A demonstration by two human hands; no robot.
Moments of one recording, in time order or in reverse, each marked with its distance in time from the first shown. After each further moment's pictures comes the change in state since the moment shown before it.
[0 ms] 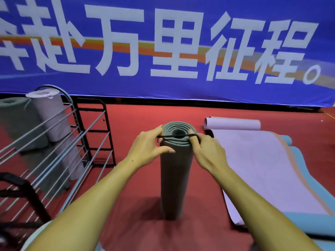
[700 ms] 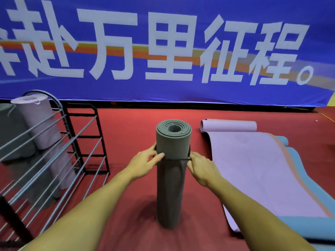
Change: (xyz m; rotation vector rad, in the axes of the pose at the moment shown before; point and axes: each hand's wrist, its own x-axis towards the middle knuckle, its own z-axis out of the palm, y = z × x) left_hand -0.003 -0.063 0.062 0.016 -0.246 -0.186; right_hand 0.013 0.076 0.064 -0.260 -0.315 -0.177
